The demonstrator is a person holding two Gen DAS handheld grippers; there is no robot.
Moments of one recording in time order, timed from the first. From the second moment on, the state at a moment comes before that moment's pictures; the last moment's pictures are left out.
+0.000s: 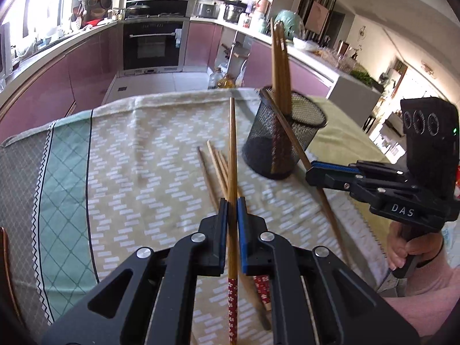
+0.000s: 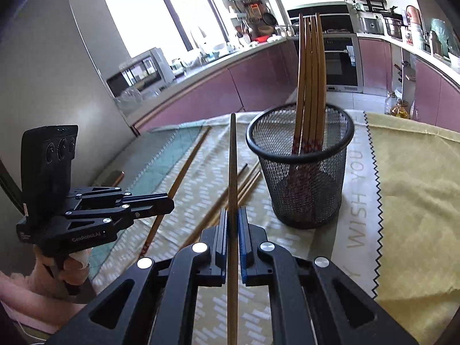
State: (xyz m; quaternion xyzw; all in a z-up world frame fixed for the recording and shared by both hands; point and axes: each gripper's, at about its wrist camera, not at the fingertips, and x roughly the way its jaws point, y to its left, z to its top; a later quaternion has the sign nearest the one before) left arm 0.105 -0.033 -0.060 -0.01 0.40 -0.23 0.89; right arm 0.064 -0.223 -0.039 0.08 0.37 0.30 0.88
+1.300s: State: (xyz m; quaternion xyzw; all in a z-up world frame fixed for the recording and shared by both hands) left arm 0.128 -0.059 0.067 -0.07 0.26 -0.30 0.92; right arm 0.080 -0.293 0.074 0.11 0.22 0.29 0.92
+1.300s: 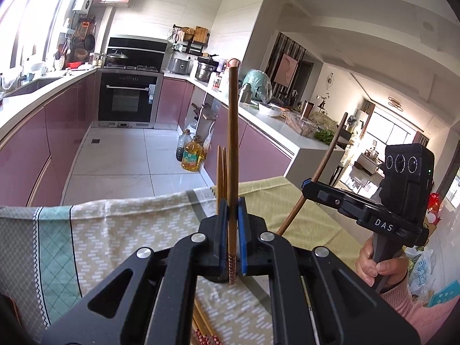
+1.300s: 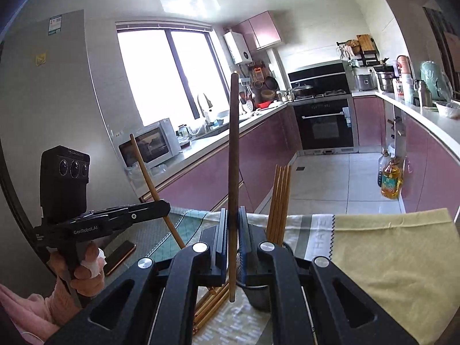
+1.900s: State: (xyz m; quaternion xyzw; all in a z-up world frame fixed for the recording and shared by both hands) left arm 0.159 -0.099 0.064 -0.02 0.28 -0.28 0.92; right arm 0.114 -0.291 0.071 0.10 0.23 0.27 0.93
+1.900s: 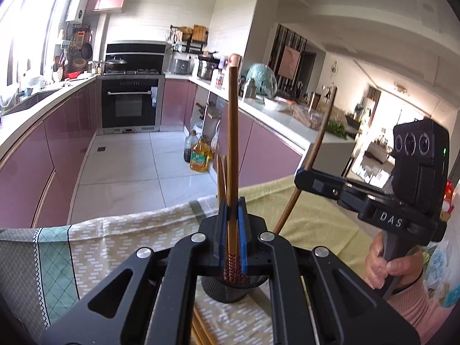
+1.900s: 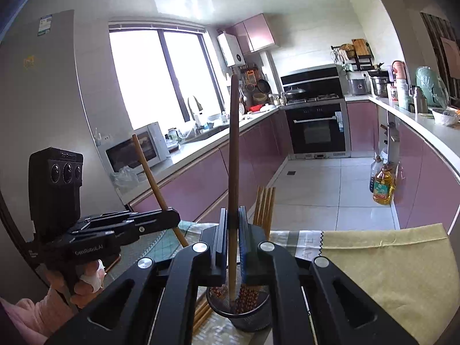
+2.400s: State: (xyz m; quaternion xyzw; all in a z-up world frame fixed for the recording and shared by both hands) left arm 0.189 -0.124 0.013 0.05 0.36 -0.28 0.89; right arm 0.156 -0.273 0.019 0.07 0.35 0.25 0.90
